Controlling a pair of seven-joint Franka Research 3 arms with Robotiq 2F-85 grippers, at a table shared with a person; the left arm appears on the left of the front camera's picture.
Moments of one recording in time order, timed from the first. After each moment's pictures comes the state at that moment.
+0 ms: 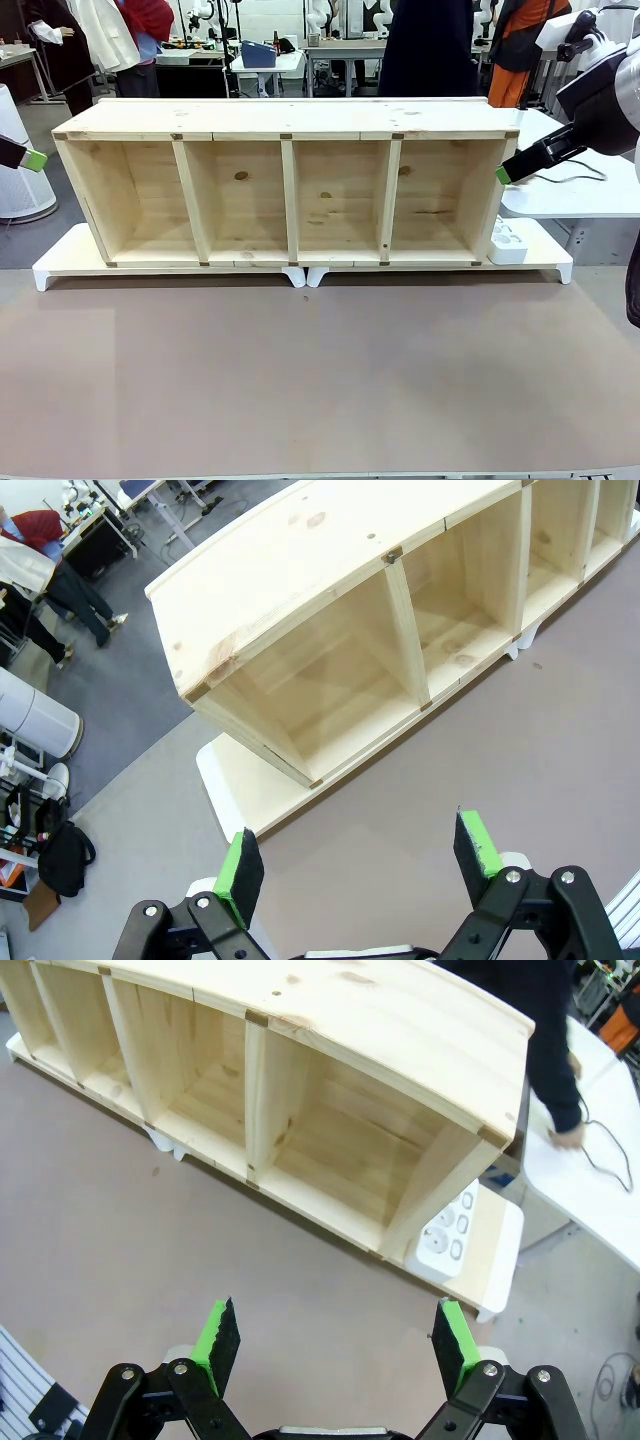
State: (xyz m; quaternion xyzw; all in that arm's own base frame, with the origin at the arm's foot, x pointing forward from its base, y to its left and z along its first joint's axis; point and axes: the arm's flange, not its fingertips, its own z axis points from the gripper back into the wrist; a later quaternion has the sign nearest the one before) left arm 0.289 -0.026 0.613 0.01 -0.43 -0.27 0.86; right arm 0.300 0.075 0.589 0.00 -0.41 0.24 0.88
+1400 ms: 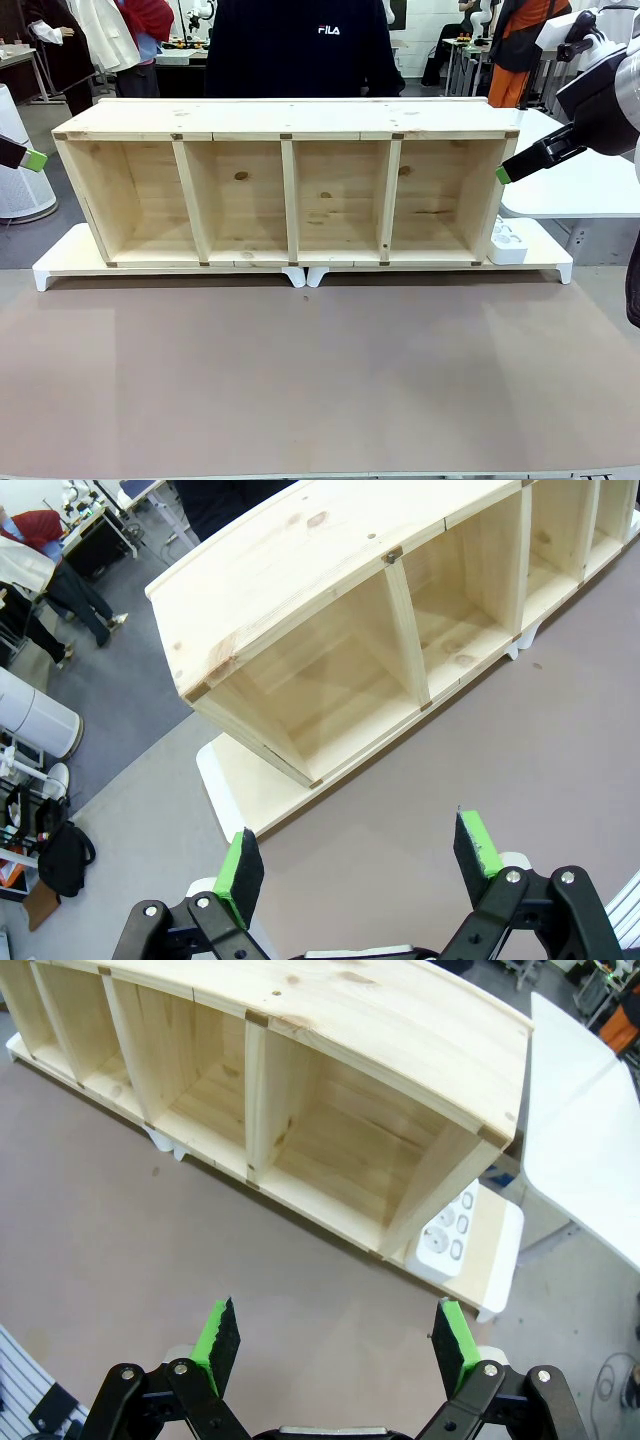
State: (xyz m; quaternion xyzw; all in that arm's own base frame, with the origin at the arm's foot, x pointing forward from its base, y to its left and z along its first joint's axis) left arm 0.289 -0.026 0.613 0.01 -0.43 -0.27 0.86; right arm 0.300 0.075 0.589 0.00 -0.41 0.24 0.88
